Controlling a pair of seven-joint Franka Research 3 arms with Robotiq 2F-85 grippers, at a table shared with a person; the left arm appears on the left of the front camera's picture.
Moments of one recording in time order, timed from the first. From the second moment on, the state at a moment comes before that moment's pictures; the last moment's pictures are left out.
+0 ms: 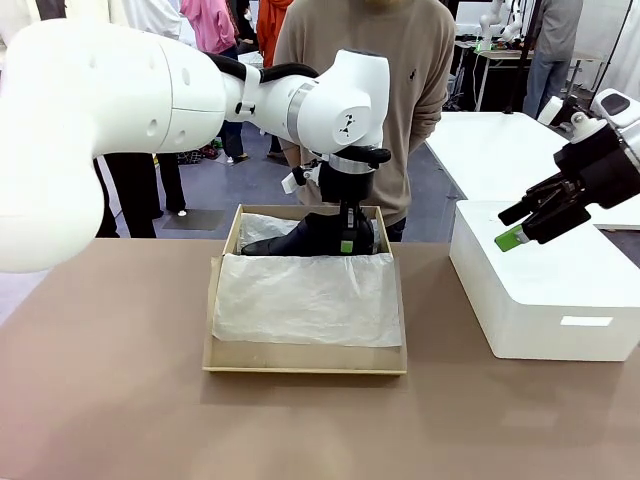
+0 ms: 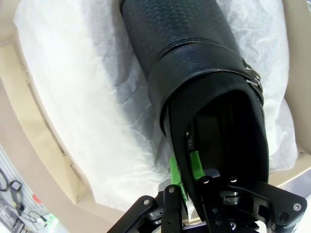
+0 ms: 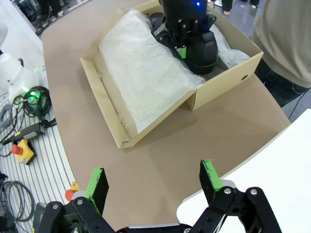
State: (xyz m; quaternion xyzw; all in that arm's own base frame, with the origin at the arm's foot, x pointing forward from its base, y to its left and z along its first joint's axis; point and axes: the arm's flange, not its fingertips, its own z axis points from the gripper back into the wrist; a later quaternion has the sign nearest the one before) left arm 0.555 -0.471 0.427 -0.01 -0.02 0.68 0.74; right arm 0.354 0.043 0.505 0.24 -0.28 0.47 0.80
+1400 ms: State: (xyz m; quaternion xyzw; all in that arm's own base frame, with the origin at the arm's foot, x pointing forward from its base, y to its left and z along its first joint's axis) left arm 0.569 -0.432 0.521 0.00 -0.03 0.66 0.75; right arm 0.354 0.043 0.505 0.24 -0.28 0.47 0.80
